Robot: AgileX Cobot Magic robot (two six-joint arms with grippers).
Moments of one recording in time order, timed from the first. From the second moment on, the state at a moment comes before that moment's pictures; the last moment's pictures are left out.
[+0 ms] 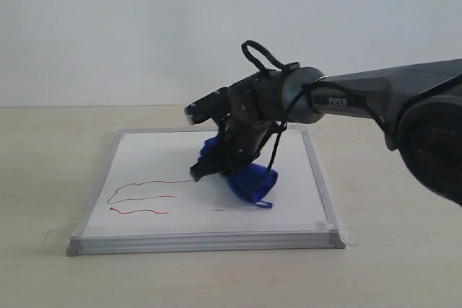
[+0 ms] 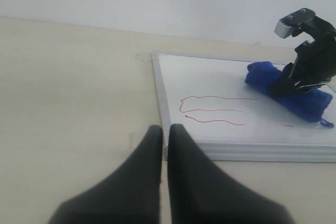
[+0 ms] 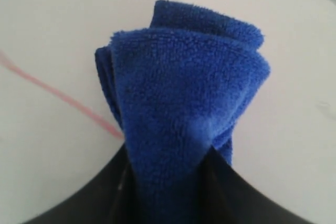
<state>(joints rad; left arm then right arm) -0.02 0.00 0.00 0.10 0.32 -0.25 0.61 2.37 -1.83 -0.04 0.62 -0.08</state>
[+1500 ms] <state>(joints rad) -0.02 0.00 0.00 0.10 0.32 -0.25 0.74 2.36 -1.88 0.06 0.87 -0.35</state>
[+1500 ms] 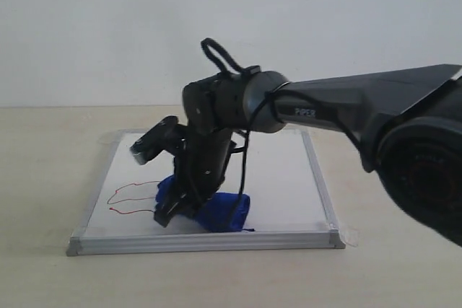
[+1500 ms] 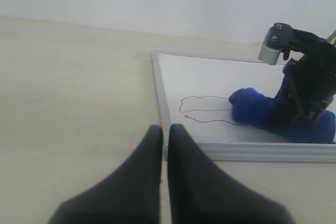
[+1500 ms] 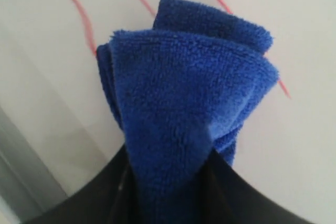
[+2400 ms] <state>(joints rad) -0.02 0.00 0.00 0.10 0.32 -0.25 0.79 2.42 -1.97 0.12 0.69 -0.27</state>
